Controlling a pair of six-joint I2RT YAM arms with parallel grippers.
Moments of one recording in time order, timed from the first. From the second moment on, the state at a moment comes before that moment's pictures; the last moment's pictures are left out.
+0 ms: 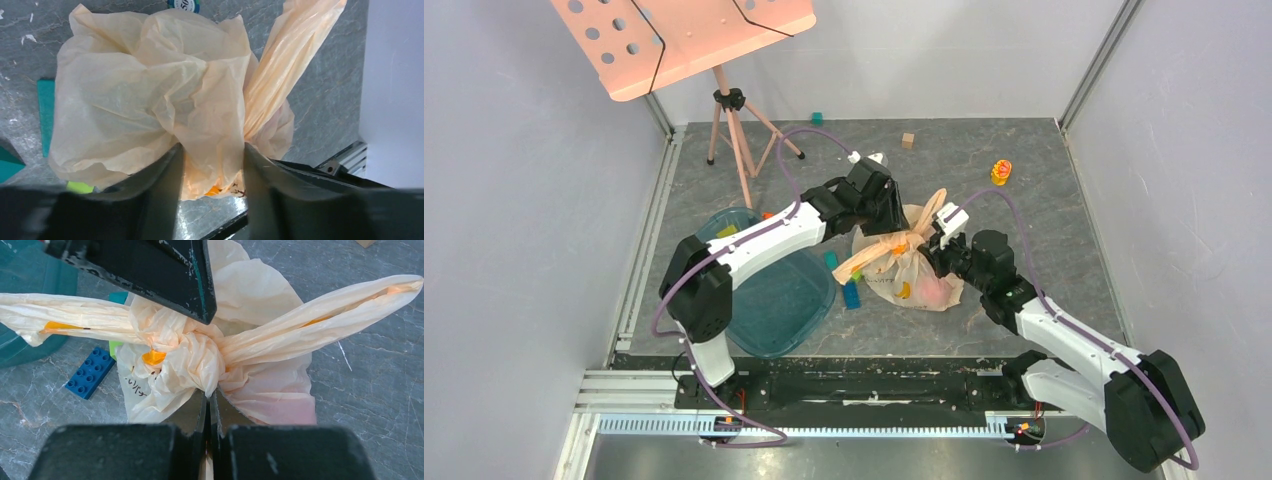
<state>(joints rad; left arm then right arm) -0.82 1.77 1.47 -0.44 0.00 -0.80 0.49 1.02 0.42 0.29 -0.21 -0.09</state>
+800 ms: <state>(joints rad) -0.62 1.69 1.34 -0.47 -0.01 -0.78 0.50 0.97 0.44 0.20 0.02 0.04</state>
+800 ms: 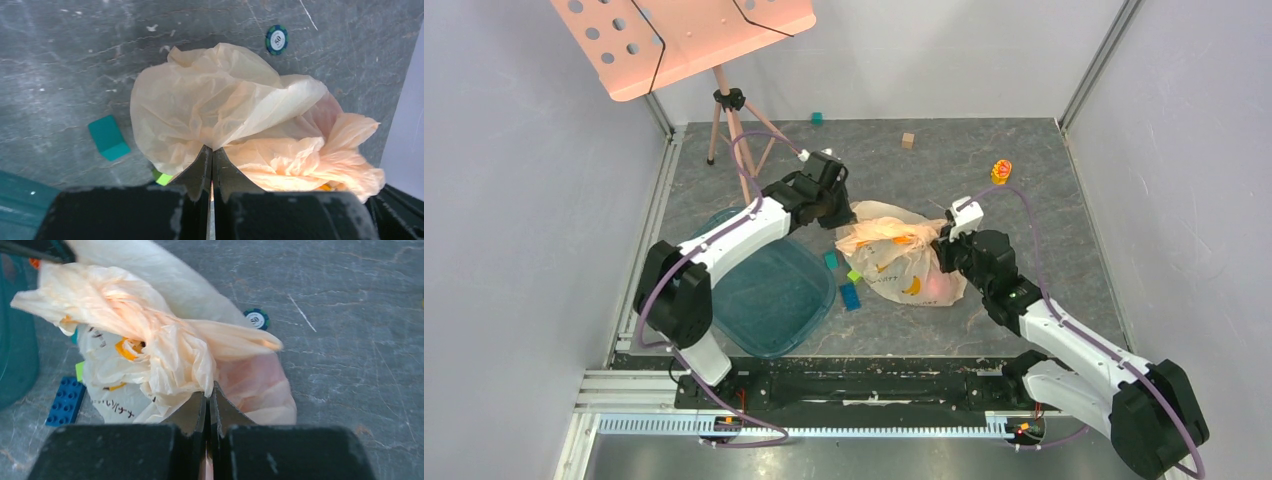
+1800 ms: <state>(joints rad) -0.45 1.44 1.07 -0.46 0.04 -0.68 0.40 0.81 0.47 0.05 0.07 0.00</state>
